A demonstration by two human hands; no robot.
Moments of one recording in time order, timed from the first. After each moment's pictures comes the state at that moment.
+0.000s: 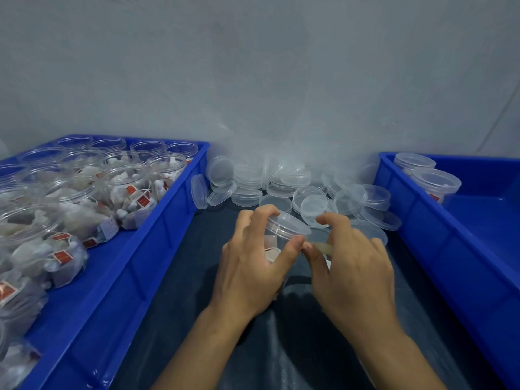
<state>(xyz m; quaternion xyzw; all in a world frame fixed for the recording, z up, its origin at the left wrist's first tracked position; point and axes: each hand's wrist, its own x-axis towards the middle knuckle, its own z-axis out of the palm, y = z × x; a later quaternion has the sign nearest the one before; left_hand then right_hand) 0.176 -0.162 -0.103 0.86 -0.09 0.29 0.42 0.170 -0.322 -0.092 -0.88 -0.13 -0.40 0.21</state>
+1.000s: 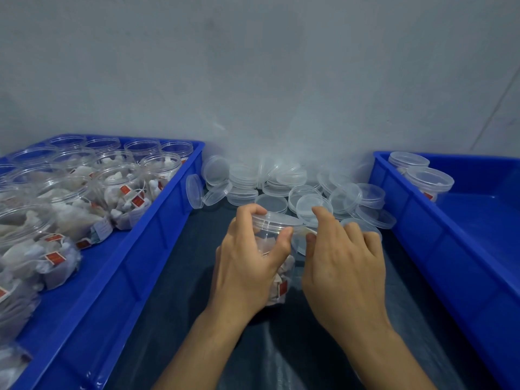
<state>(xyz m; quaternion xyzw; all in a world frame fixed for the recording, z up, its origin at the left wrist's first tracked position) 0.180 -0.163 -0.110 0.84 -0.03 0.28 0.47 0.169 -0.316 -0.090 -0.92 -0.09 -0.37 0.11</state>
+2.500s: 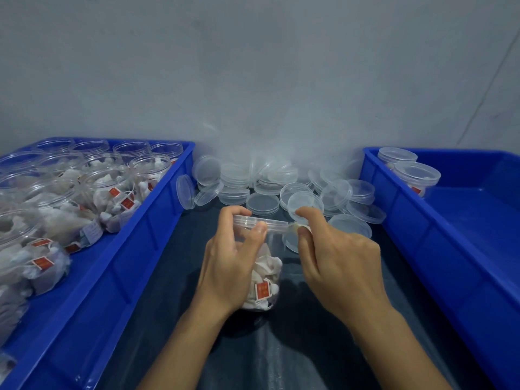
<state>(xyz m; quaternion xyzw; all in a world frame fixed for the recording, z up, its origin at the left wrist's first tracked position) 0.176 -0.155 -0.102 0.78 -0.06 0.21 0.58 0.177 -0.336 -0.081 -0.90 -0.16 -0.37 0.14</state>
